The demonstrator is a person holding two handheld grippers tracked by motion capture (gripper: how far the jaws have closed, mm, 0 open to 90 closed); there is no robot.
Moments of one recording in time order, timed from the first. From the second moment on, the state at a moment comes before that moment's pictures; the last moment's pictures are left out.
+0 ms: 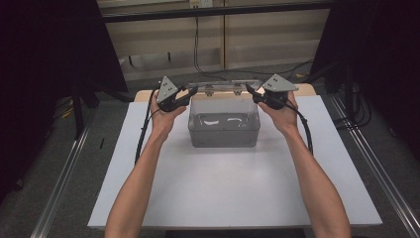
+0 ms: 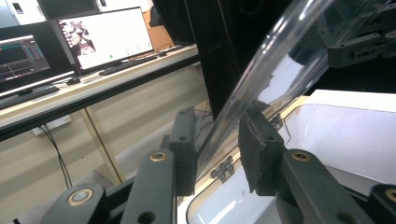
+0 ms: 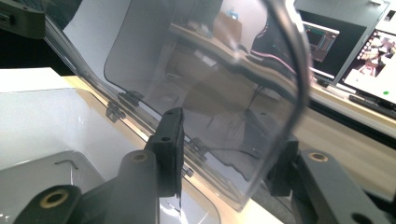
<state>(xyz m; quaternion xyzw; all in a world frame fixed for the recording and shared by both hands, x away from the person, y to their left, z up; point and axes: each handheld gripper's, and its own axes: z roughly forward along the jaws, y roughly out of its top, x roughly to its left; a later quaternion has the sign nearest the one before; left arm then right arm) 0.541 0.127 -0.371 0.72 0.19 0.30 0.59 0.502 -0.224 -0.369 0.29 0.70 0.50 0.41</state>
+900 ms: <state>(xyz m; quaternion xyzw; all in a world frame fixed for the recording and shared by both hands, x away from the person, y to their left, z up) 0.570 0.124 -0.385 0.73 0.21 0.30 0.58 0.520 -0.244 -0.384 0.34 0.68 0.53 0.38</state>
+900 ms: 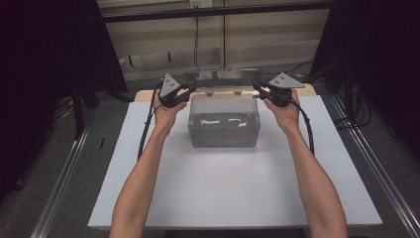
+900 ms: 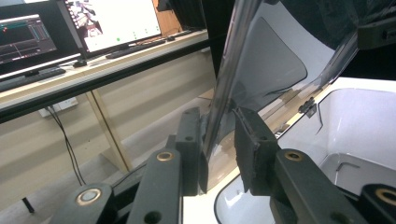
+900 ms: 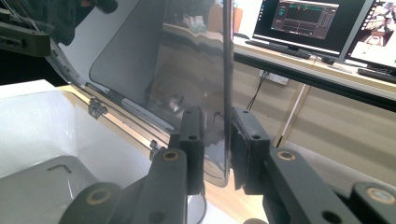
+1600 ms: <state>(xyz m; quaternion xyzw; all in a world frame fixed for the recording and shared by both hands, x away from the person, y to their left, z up) 0.579 0.120 -0.387 0.73 0.23 0.30 0.57 0.537 -0.243 -0.393 0.37 0.67 0.53 0.36</state>
